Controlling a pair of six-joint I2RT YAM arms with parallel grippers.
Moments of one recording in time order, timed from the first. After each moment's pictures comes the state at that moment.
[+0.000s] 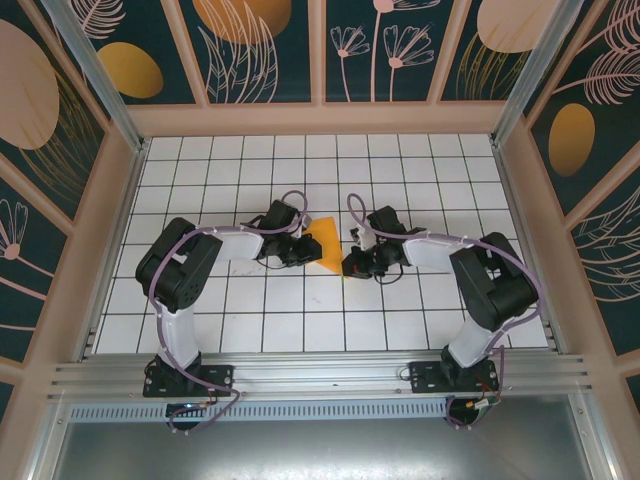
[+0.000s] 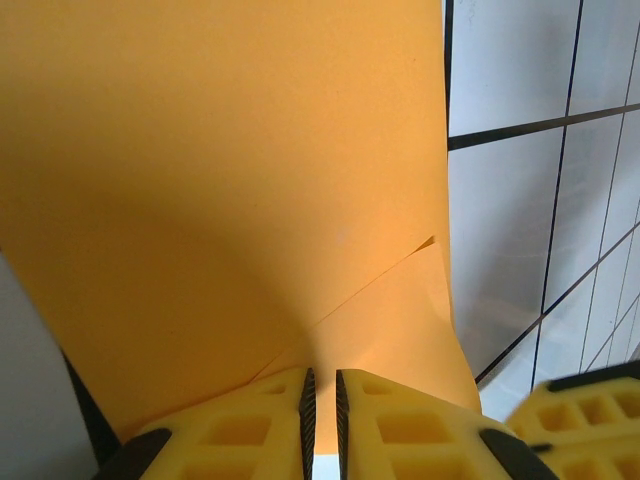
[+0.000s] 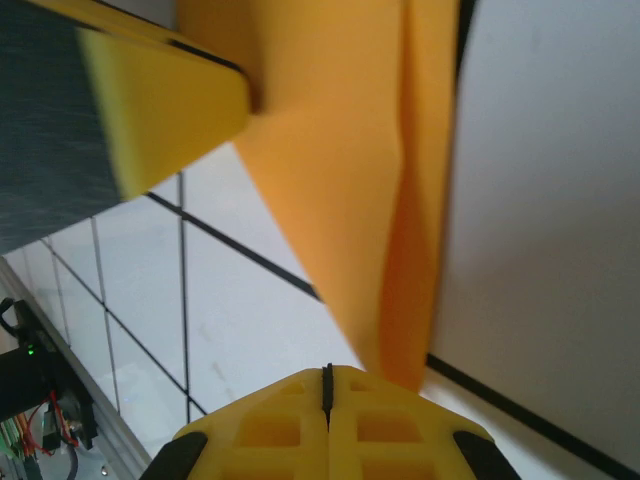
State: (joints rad) left arm -0.56 1.94 1.00 -0.04 0.53 -0.74; right arm 0.52 1.70 0.82 -0.26 -0.62 0.48
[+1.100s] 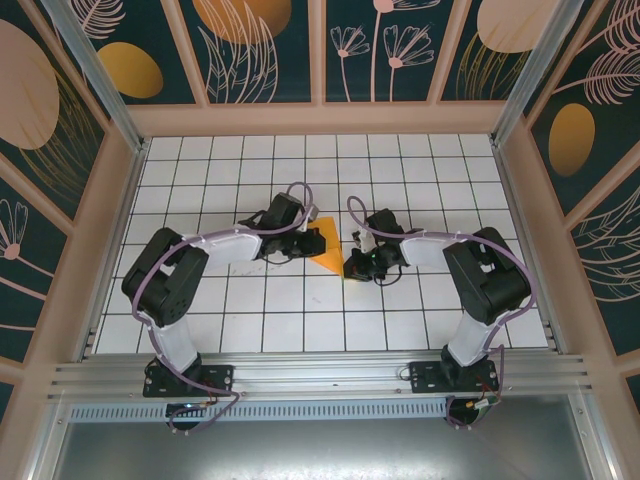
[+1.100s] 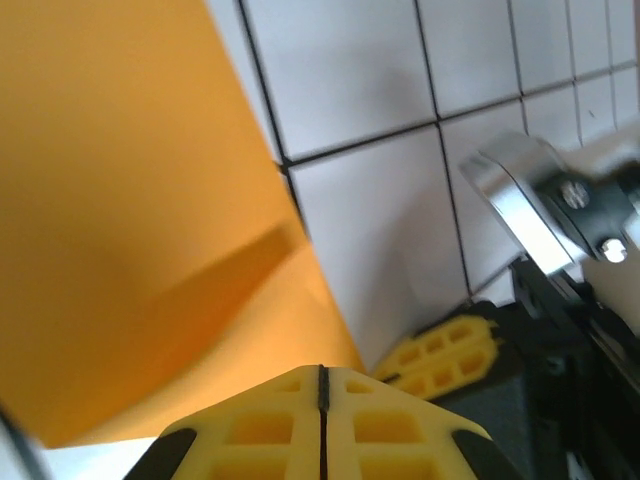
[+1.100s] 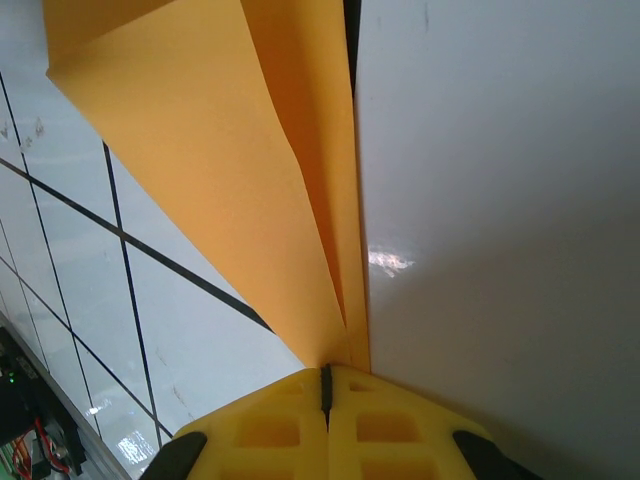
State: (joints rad) left arm -0.63 1.82 1.01 -0.07 0.48 -0.63; right arm 0.51 1.74 0.82 -0.25 -0.59 0.52
